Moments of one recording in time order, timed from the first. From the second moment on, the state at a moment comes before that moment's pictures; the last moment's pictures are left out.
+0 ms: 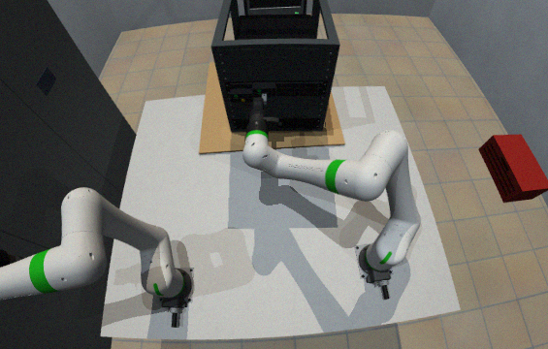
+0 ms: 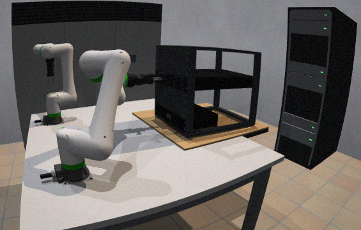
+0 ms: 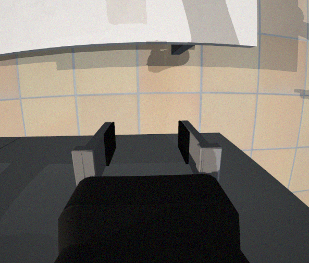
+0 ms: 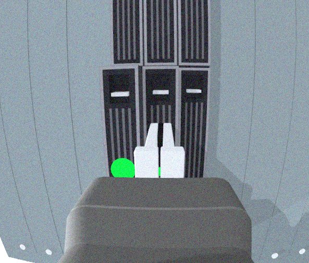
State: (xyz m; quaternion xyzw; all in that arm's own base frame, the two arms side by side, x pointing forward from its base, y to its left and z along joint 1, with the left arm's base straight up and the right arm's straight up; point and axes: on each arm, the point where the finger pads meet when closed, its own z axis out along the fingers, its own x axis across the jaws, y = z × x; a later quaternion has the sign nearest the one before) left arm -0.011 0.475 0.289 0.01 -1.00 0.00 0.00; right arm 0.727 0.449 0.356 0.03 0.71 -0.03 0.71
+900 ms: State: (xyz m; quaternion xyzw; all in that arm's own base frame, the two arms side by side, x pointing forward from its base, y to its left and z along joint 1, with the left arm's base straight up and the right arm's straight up) left arm -0.011 0.475 0.289 0.01 -1.00 0.00 0.00; right arm 0.736 0.448 0.356 0.03 0.71 -0.03 0.71
